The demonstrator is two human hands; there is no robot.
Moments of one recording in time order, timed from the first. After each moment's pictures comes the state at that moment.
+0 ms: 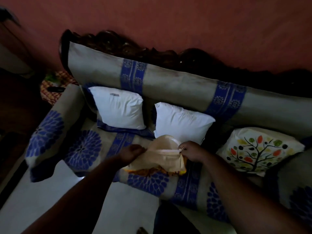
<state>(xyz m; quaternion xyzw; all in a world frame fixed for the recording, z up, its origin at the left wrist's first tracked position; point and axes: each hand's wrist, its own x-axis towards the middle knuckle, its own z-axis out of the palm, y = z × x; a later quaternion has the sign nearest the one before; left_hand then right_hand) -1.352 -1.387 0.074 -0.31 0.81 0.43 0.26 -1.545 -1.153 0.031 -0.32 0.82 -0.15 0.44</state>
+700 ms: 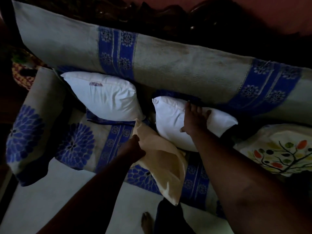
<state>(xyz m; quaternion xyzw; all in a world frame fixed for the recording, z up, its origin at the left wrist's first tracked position) -1.457 -1.426 -0.067 -0.40 0.79 0.27 0.37 -1.672 -1.267 -0.118 -0.24 0.93 0.11 0.27</state>
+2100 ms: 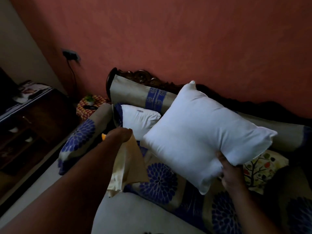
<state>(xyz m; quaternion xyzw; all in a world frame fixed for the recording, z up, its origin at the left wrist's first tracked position) -1.215 -1.431 0.226 -0.48 0.83 0.23 0.17 -1.356 -1.033 0.177 0.01 0.63 -0.77 0.13</state>
